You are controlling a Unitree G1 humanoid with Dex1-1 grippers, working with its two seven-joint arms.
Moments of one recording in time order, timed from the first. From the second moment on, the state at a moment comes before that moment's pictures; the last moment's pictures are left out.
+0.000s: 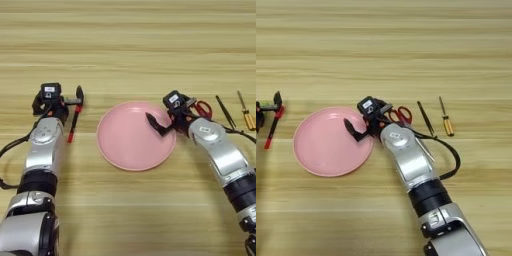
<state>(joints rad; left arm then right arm) -0.43 0.20 0.21 0.64 -0.09 -0.09 -0.04 -0.39 -0.12 0.28 0.26 -0.10 0.28 0.32</state>
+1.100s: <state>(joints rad) -0.42 0.18 0.21 0.63 -0.09 -0.09 -0.03 -0.44 -0.21 0.27 0.34 -0.23 0.29 0.29</state>
